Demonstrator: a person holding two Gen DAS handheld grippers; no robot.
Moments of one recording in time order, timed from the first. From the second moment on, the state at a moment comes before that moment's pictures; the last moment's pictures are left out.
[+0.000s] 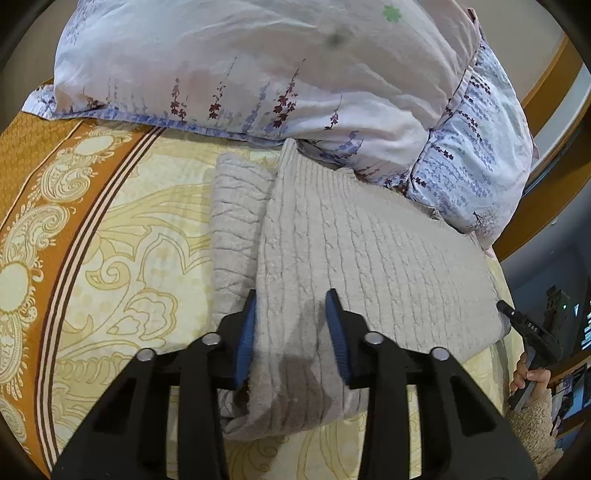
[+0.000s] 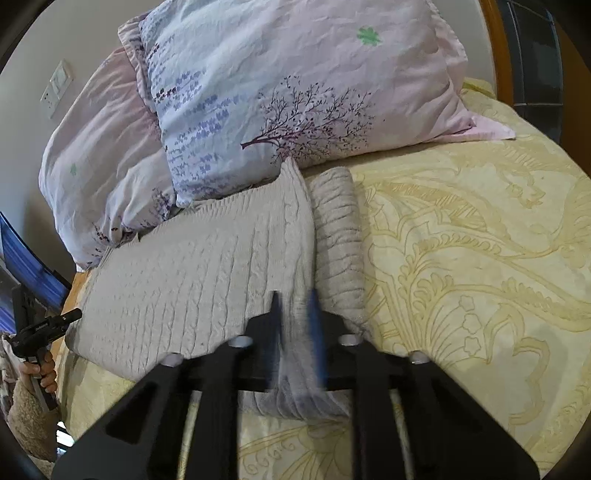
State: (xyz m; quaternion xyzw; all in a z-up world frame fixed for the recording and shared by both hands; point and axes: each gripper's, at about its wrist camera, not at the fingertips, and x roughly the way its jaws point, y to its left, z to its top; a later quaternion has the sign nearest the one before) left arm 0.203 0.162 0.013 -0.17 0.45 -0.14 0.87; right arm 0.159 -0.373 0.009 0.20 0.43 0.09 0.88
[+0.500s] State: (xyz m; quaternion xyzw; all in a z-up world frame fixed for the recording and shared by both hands) left arm 0.186 0.178 0.015 -0.19 0.44 -0.16 0.86; right arm 0.132 -0.375 0.021 0.22 0.40 0.08 0.89
